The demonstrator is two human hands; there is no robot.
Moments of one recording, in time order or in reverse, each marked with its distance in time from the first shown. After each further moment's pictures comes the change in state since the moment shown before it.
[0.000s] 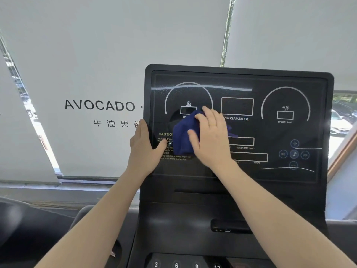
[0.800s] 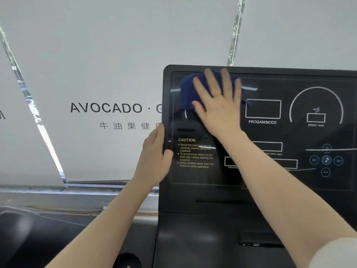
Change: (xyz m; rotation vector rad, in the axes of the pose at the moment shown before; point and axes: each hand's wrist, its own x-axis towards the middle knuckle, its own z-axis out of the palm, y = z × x) left_hand 0.012 -0.030 -0.018 0.012 -0.087 0.210; right_hand 0.084 -0.010 0.031 -0.314 0.161 -0.114
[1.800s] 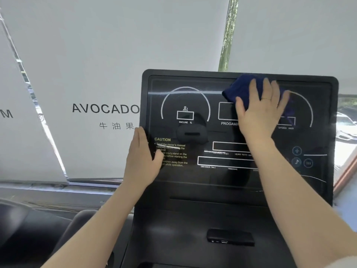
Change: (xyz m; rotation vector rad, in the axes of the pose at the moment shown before) left_hand -0.013 0.037 0.025 0.134 0.105 -0.171; right_hand -0.038 0.121 -0.032 0.002 -0.190 0.424
